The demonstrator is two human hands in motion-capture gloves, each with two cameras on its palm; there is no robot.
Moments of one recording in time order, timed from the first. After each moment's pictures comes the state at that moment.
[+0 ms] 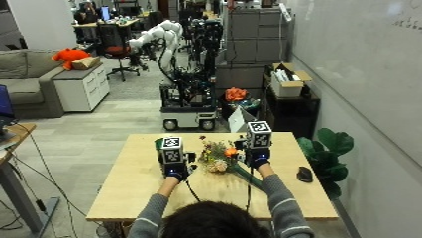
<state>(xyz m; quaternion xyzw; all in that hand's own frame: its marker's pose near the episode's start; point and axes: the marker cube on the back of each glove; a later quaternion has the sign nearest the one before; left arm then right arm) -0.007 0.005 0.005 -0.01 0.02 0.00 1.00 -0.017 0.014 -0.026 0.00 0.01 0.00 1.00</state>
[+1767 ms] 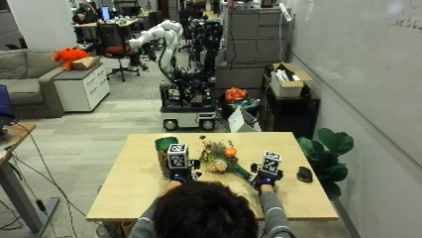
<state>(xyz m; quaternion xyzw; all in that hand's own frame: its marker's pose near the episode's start) 0.012 -0.008 0.056 -0.06 0.03 0.04 1.00 0.056 -0.011 0.164 -0.11 -0.11 0.14 0.98</state>
